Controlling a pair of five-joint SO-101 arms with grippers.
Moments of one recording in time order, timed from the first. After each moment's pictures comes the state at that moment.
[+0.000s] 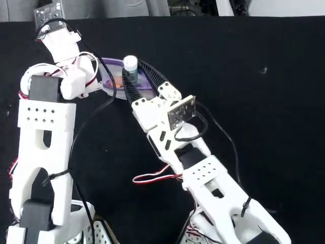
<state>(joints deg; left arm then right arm) 1.3 -18.8 -4.8 78.1 19.7 -29.9 -38.0 68.6 -30.6 1.3</state>
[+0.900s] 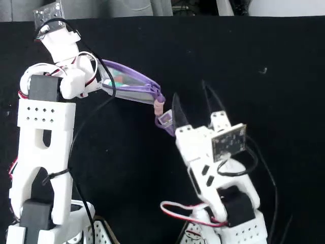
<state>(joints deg) 1.3 -18.5 -4.8 78.1 19.7 -19.5 -94.0 72.2 34.6 3.3</state>
